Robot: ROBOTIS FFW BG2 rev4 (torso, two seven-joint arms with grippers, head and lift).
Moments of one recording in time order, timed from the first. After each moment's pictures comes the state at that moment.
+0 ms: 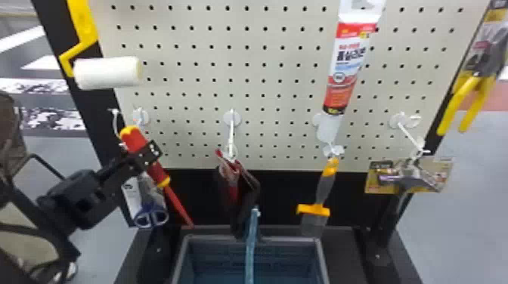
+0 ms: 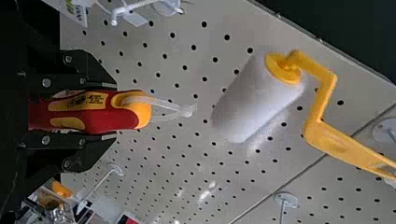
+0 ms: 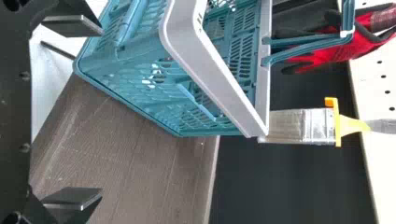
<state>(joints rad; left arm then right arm) 0.21 0.08 0.37 -2.39 0.84 0.86 -0.38 0.72 -0.08 -0.06 -1.88 0.03 0.02 0.50</state>
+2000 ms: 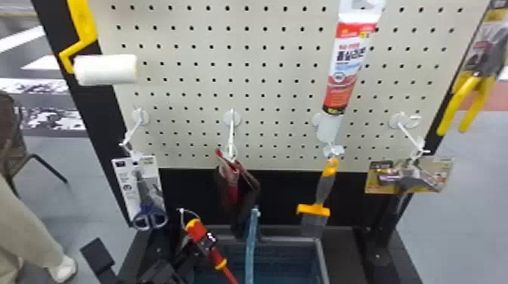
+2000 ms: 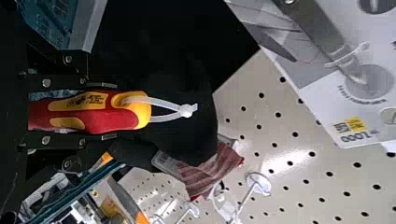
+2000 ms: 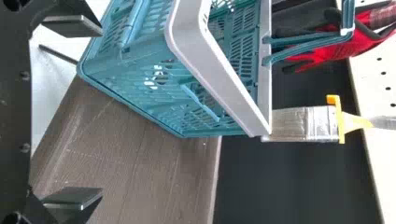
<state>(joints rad) 0.34 0.02 0.09 -1.90 0.75 0.48 -0.54 0.72 -0.07 -0.06 -1.86 0.01 0.00 0.50</state>
